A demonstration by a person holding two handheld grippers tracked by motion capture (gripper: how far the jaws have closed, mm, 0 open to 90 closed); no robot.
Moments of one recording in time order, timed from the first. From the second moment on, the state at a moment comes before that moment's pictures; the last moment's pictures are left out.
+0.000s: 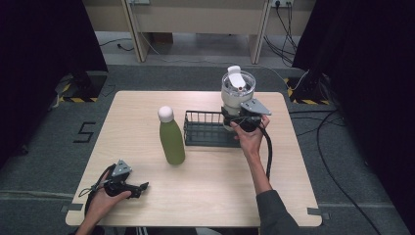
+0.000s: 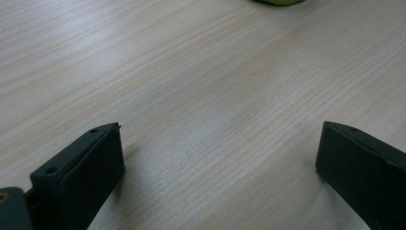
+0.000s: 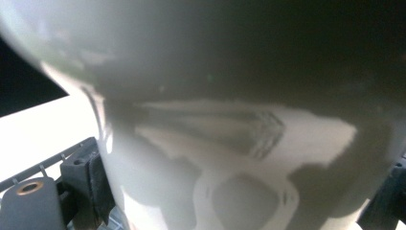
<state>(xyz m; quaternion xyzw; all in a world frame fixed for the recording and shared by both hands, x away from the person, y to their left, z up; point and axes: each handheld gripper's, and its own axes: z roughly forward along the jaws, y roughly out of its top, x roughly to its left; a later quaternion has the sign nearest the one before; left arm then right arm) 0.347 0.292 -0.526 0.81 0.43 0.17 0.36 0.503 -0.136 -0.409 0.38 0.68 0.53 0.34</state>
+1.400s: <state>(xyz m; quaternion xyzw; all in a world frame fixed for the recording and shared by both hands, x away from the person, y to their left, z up) 0.347 0.292 -0.526 0.81 0.43 0.17 0.36 0.511 -0.138 -0.457 0.37 0.68 0.54 0.33</state>
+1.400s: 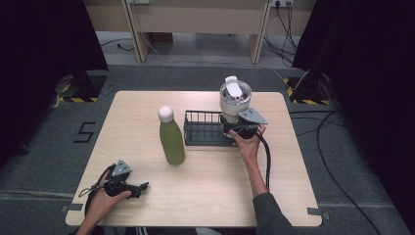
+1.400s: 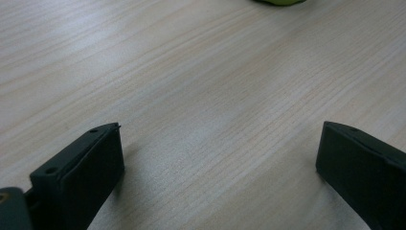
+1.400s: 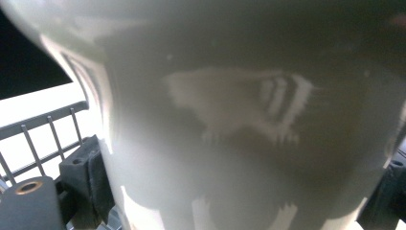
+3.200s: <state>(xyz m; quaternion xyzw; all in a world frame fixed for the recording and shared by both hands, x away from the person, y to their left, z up) 0.347 0.292 -0.526 0.81 0.43 0.17 0.36 0.463 -0.148 -0.444 0.40 0.67 0.53 0.33</state>
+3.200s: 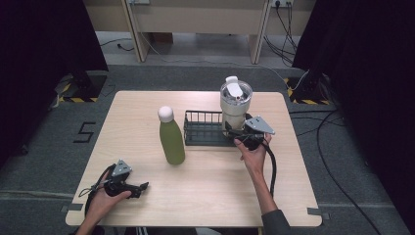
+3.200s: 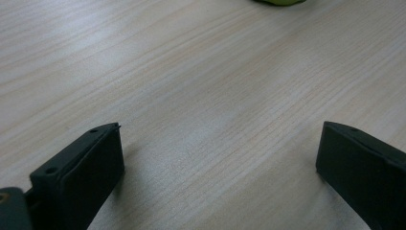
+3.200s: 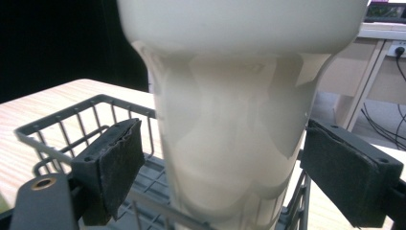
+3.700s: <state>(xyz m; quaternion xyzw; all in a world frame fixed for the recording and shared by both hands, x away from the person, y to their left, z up) 0.347 0.292 -0.526 0.81 0.43 0.17 0.36 0.433 -0.143 -0.436 0.39 0.67 0.54 0.34</state>
